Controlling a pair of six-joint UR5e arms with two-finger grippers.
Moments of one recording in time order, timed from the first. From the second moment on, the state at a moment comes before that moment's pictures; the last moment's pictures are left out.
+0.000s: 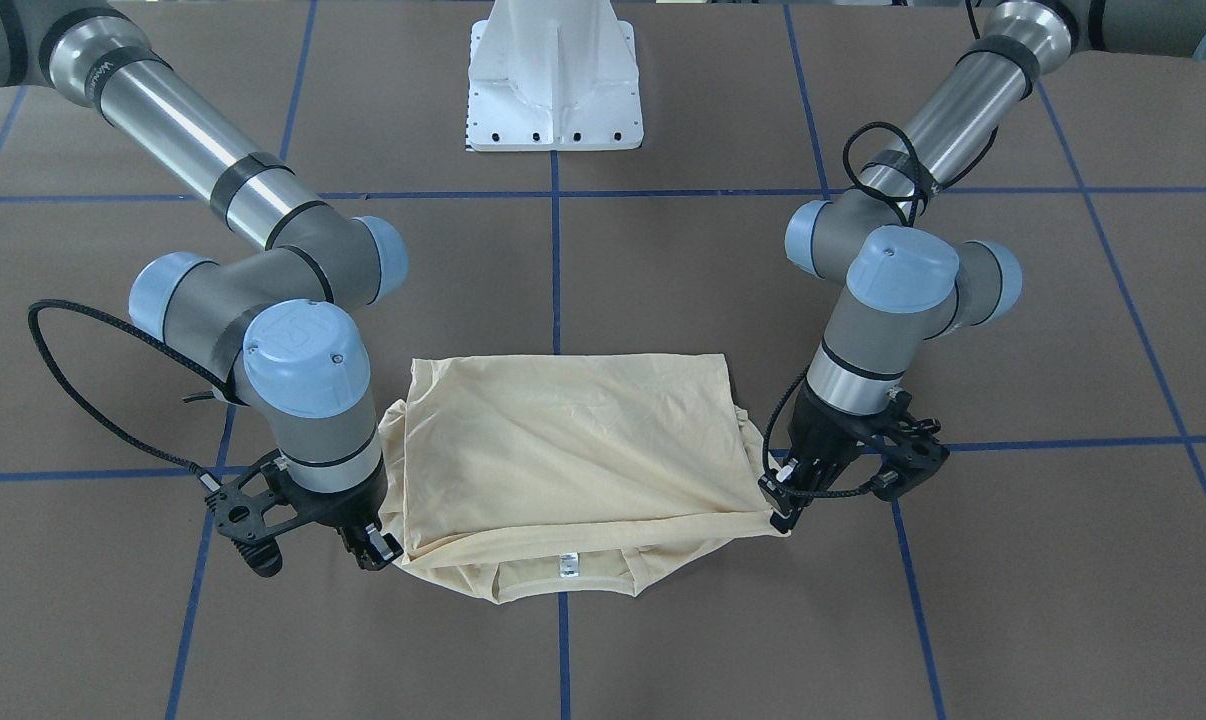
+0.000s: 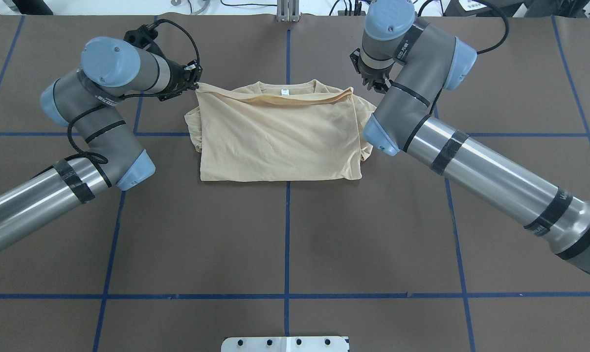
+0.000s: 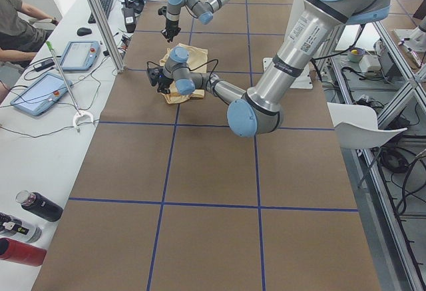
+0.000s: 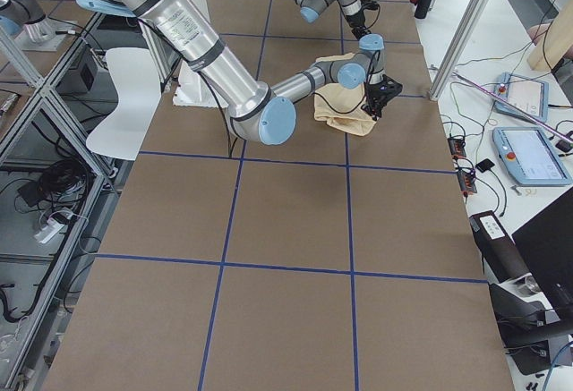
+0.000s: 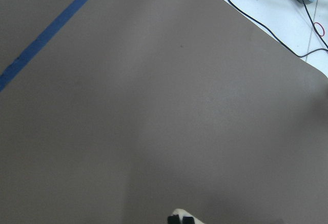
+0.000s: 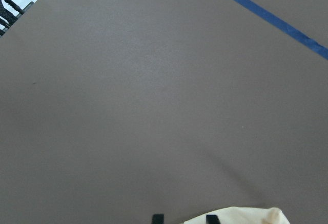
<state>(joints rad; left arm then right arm) -0.81 -2.22 -1.24 -2.31 -1.76 -1.64 0.82 -0.71 1.12 -1.32 1.81 1.82</state>
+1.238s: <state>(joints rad) -0.91 -2.14 -1.40 -2.37 -1.89 -1.64 0.68 -1.04 1.67 -1.33 1.79 1.95</state>
